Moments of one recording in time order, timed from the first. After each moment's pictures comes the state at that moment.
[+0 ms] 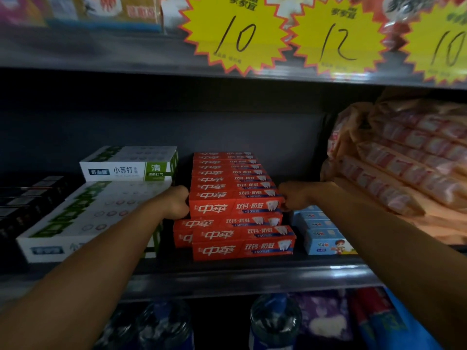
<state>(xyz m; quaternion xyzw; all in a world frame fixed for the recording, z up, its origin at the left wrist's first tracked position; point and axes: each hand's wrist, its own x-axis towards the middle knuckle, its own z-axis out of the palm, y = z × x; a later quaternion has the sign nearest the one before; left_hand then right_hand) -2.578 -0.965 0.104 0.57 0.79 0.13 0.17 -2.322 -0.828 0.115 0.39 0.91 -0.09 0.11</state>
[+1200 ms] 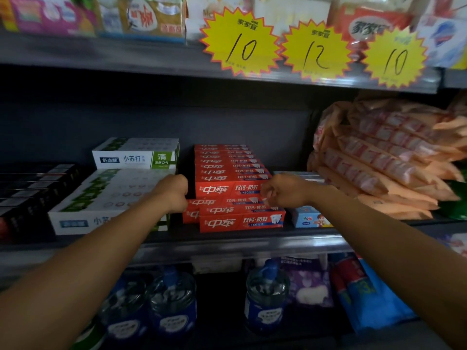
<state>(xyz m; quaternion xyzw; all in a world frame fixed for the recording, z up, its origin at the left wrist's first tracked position) -2.557 -1.032 0.114 0.58 0.81 0.13 0.05 -2.308 -0.924 0.131 0.37 0.92 -0.09 0.01</state>
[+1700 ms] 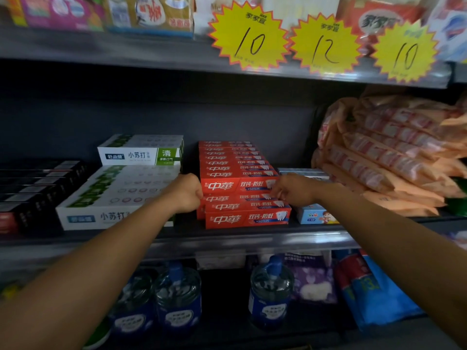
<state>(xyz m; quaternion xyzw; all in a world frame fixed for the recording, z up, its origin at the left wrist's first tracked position) -2.550 -1.034 0.109 0.62 0.76 0.19 0.12 -2.304 -0.919 0.124 0.39 0.92 -0.09 0.04</state>
